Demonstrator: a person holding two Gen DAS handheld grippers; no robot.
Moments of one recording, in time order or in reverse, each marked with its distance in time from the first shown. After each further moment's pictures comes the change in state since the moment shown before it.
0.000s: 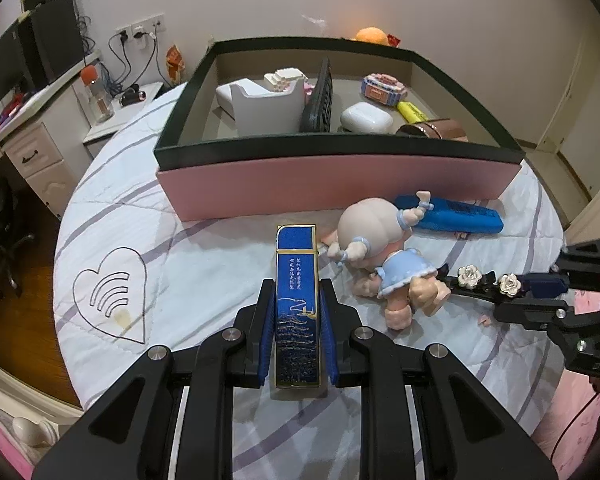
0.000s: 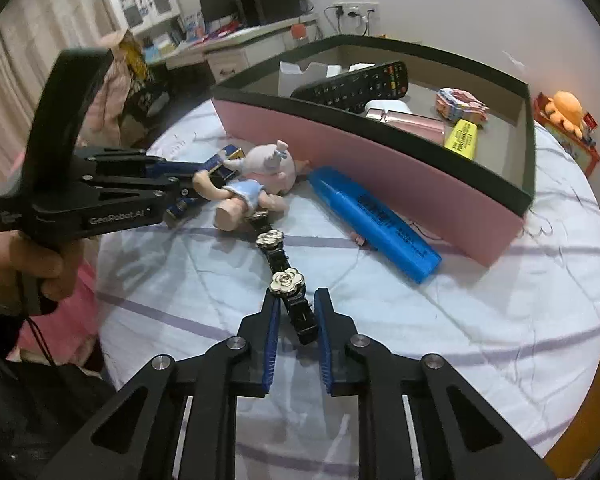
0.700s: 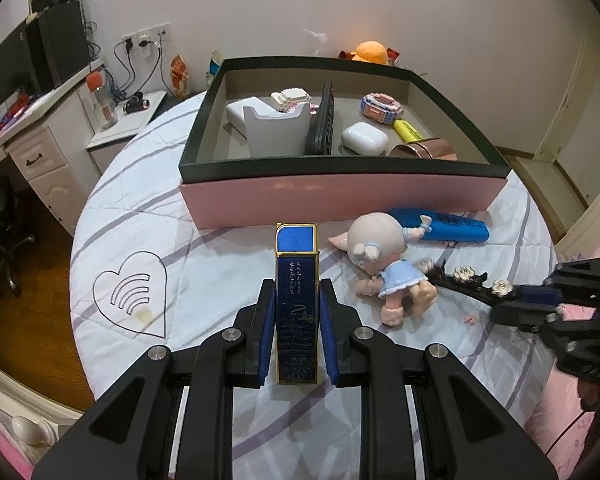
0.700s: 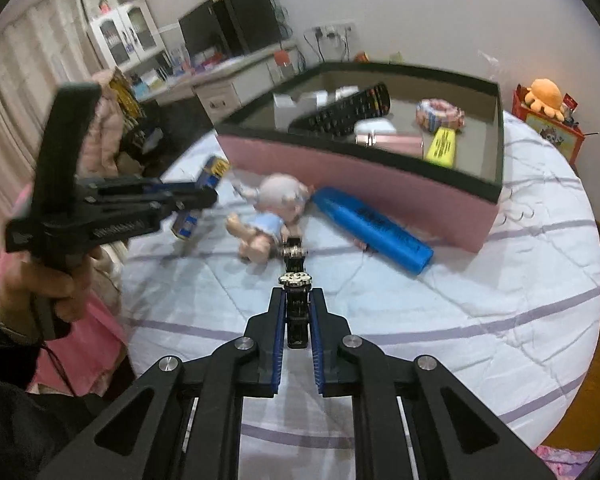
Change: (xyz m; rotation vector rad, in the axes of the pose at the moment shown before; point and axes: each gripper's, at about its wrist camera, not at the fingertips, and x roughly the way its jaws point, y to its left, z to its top) left arm -0.021 0.004 -0.003 -0.010 -0.035 -0.009; right arm -0.004 0.009 -0.003 0.074 -0.040 -0.041
